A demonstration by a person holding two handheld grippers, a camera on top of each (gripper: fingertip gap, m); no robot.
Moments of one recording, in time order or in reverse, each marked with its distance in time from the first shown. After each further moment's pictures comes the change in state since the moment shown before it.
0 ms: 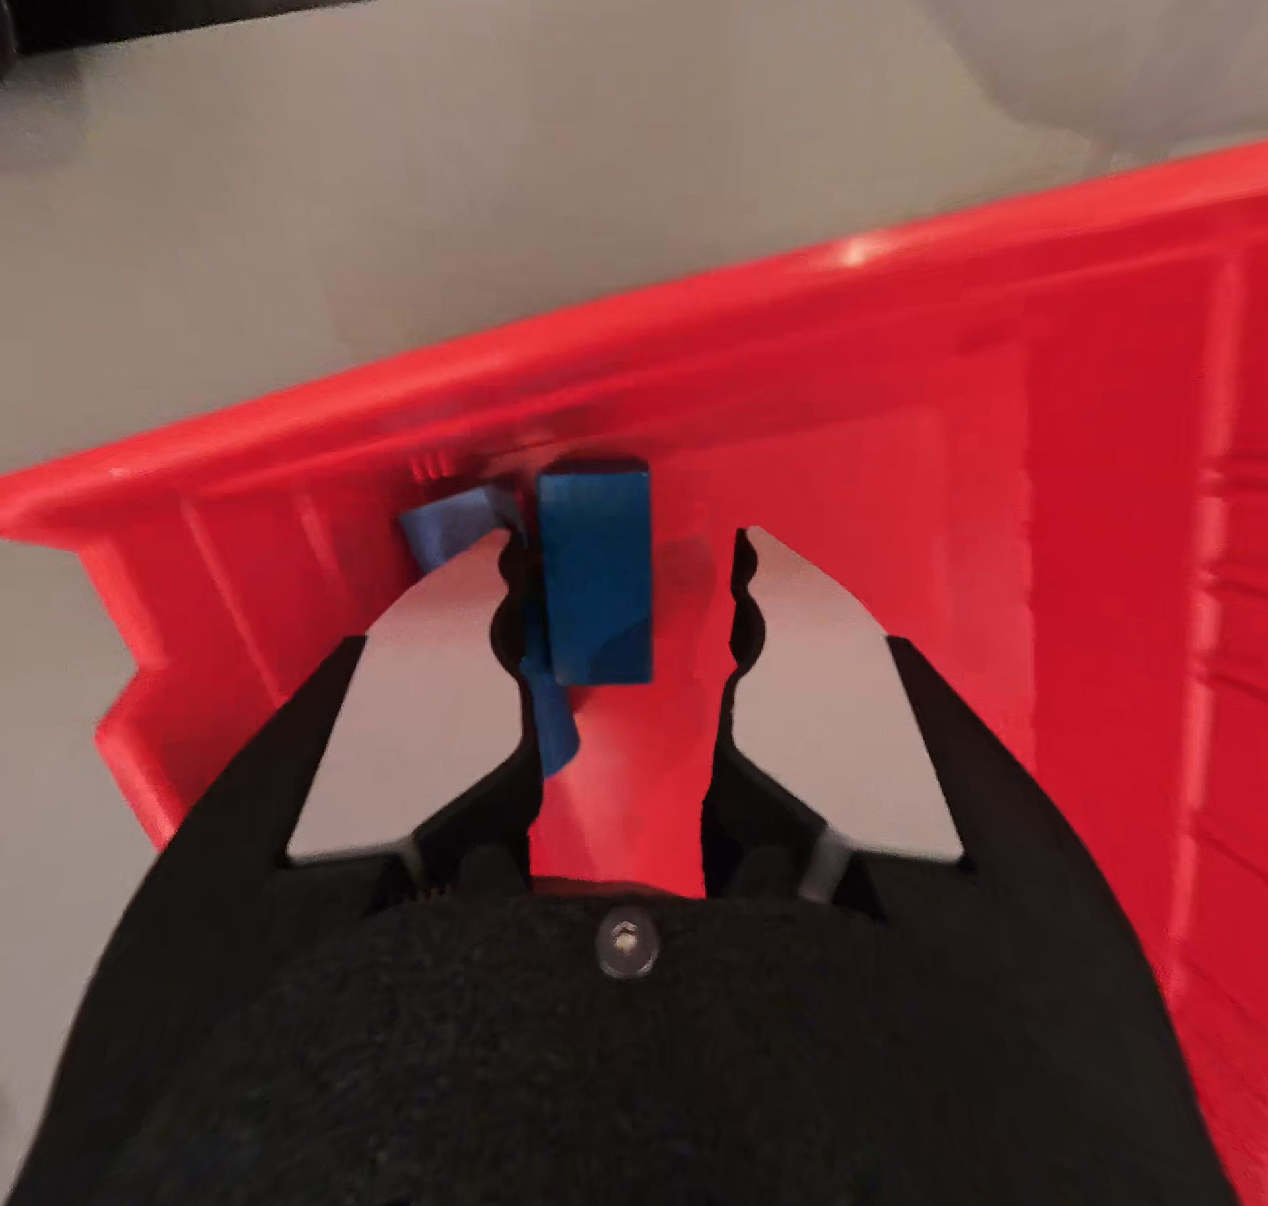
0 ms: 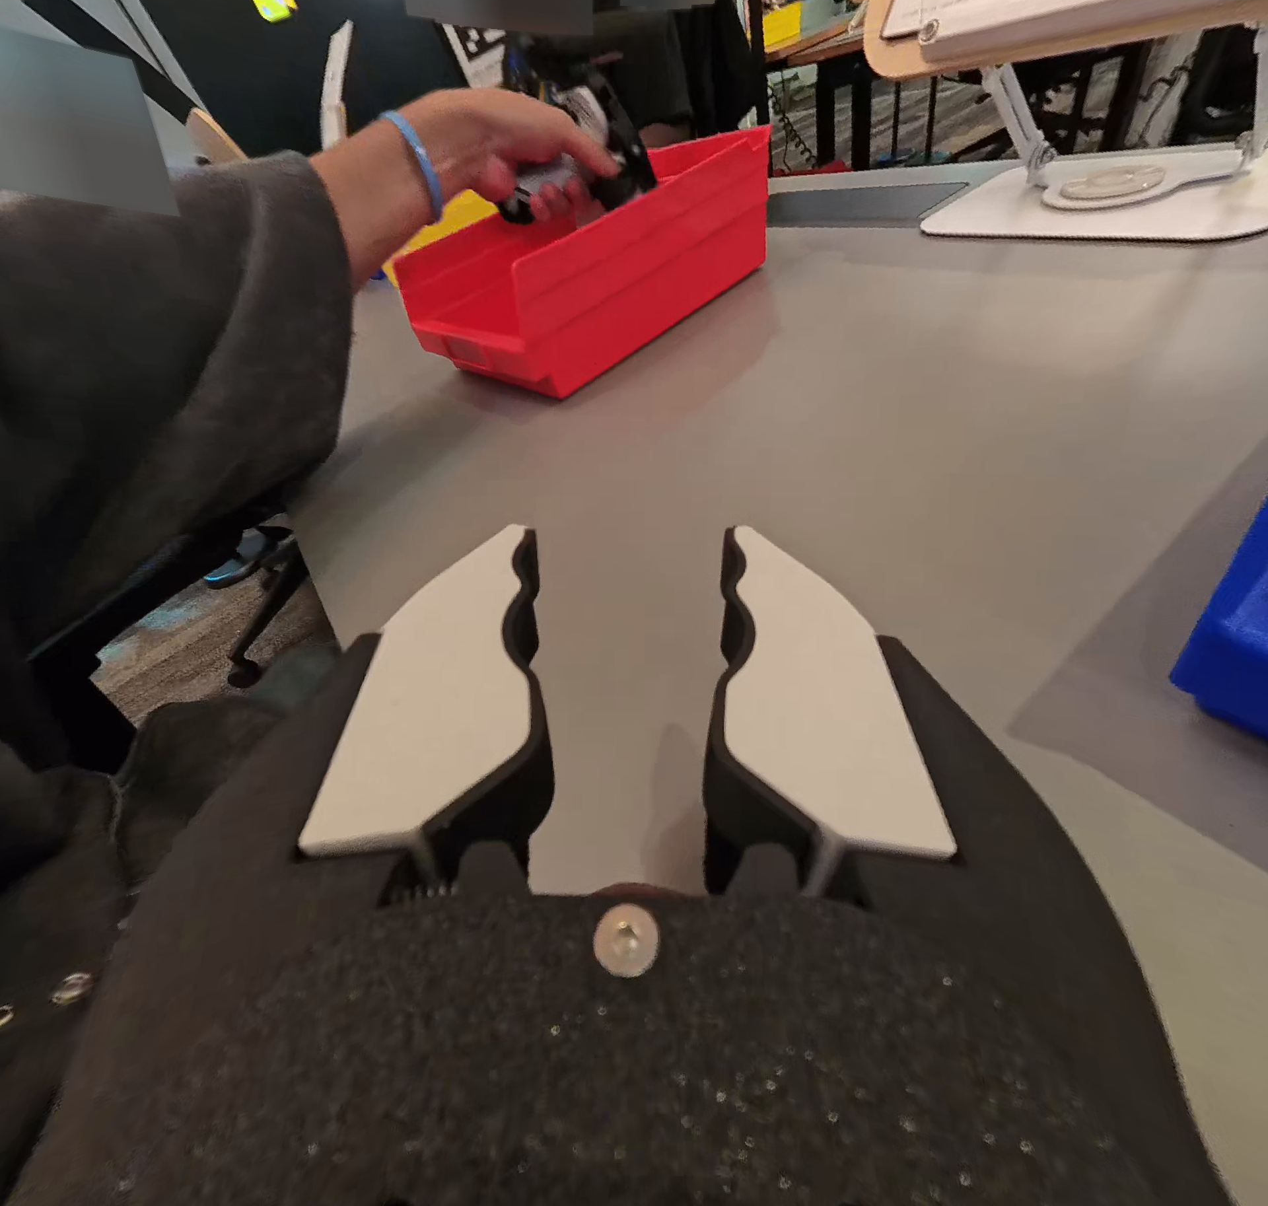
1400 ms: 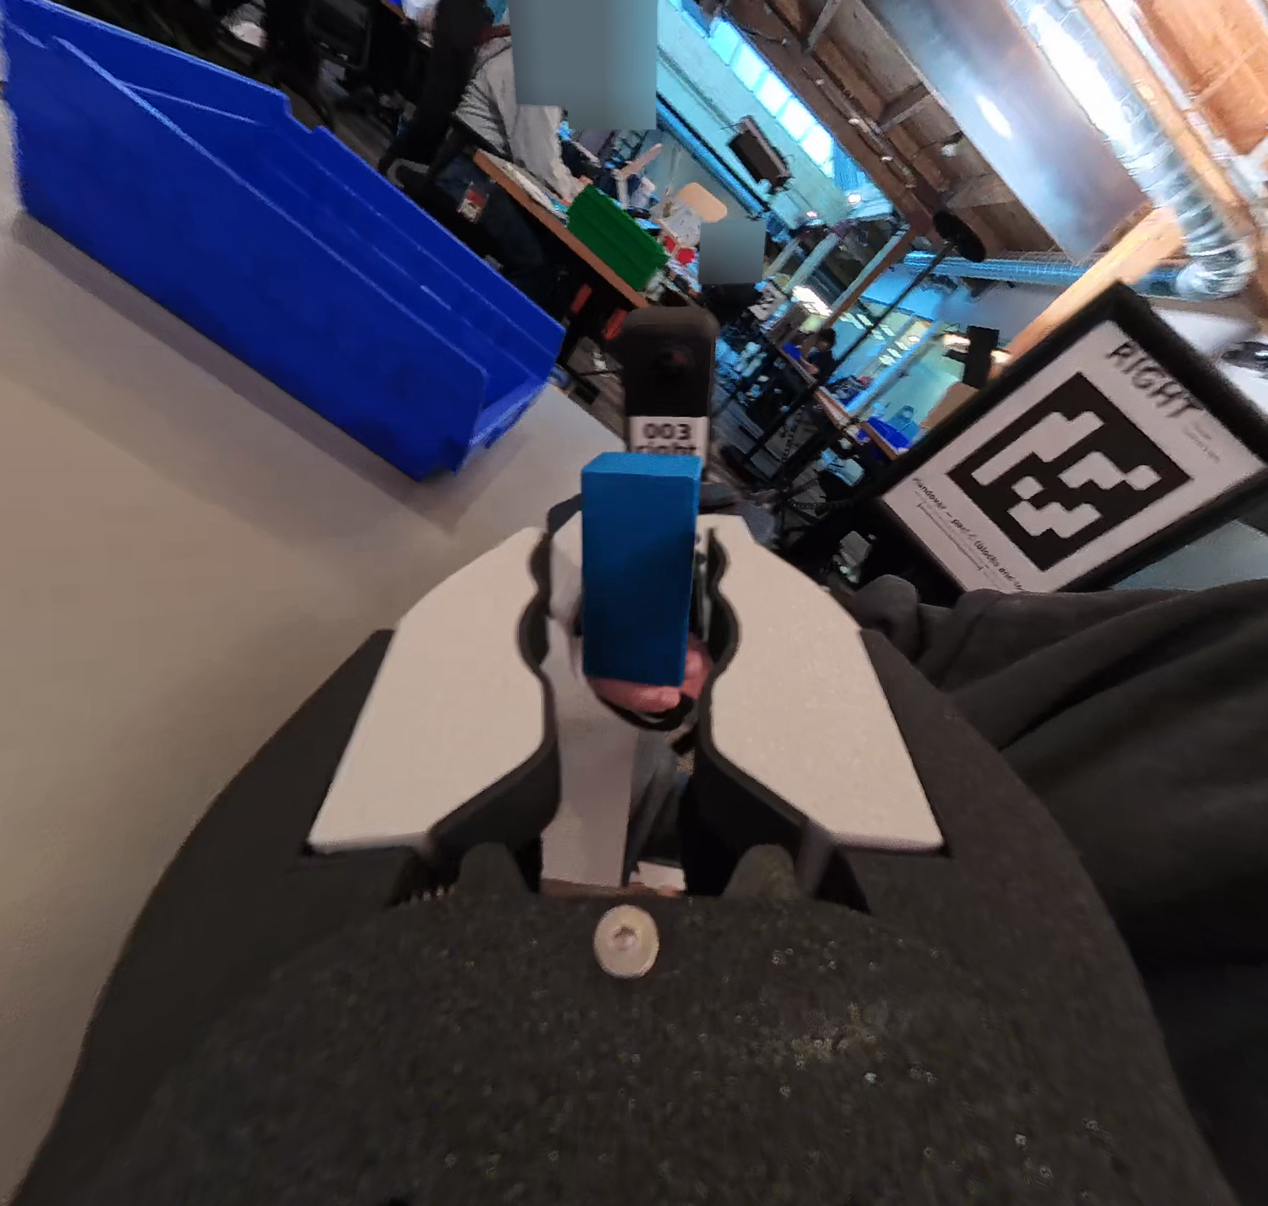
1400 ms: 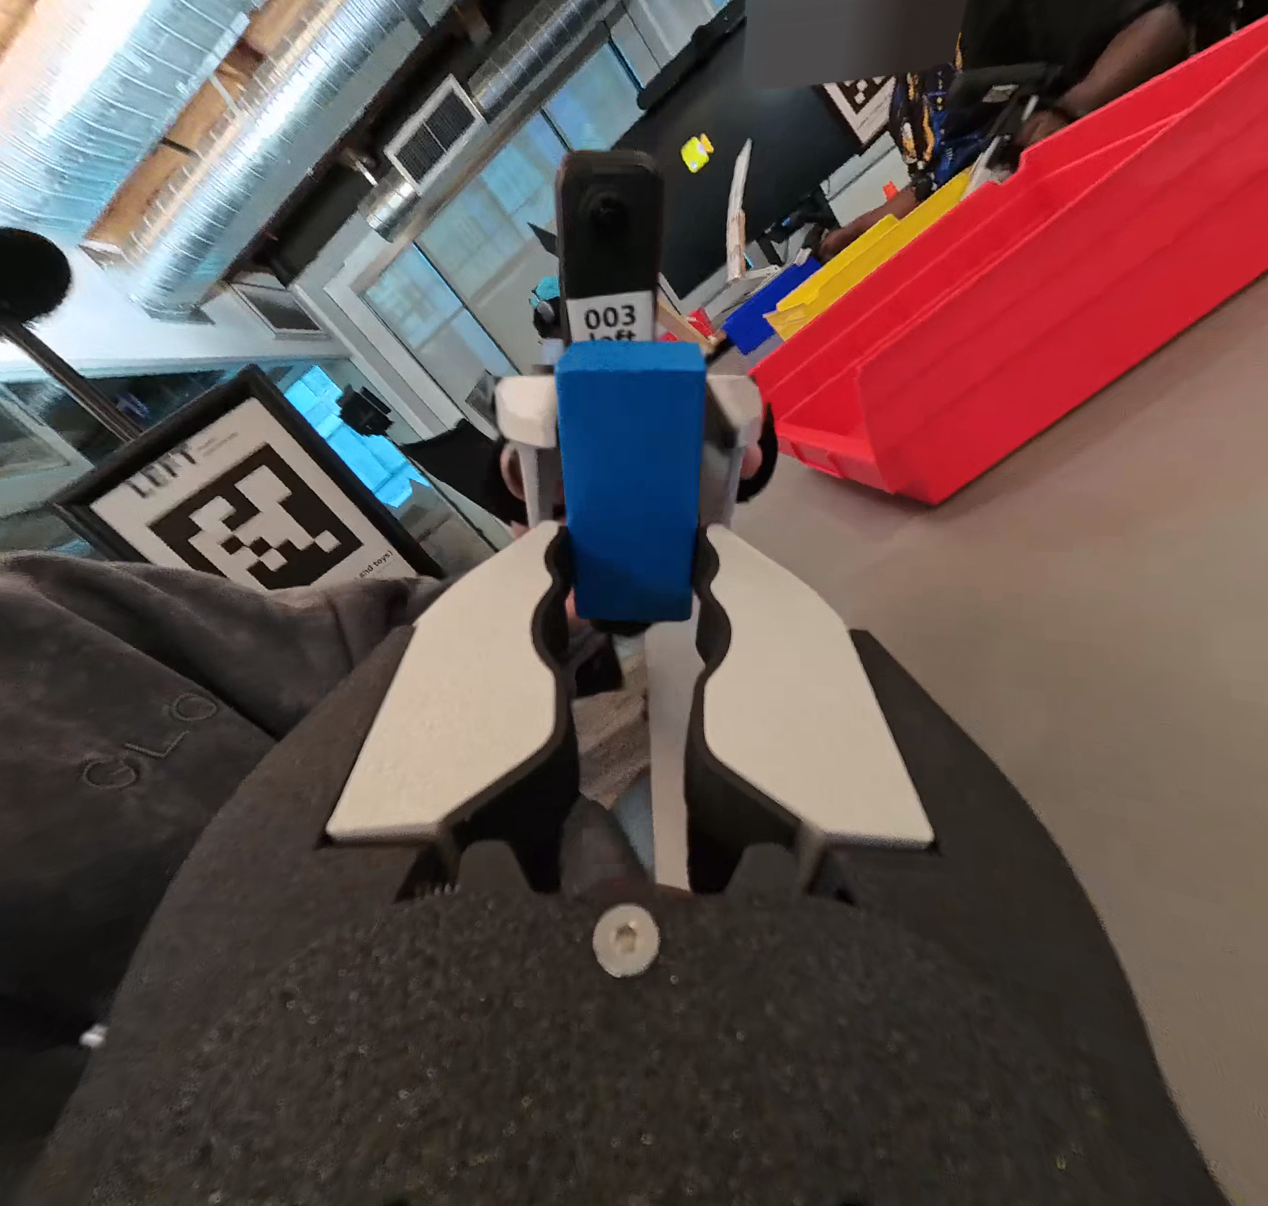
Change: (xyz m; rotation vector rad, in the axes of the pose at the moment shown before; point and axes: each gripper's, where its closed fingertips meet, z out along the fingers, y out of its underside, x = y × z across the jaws) left arm 0.362 0.221 -0.214 0.622 1.345 0.330; right arm -0.082 -0.052 0.069 0.061 -0.589 0.379
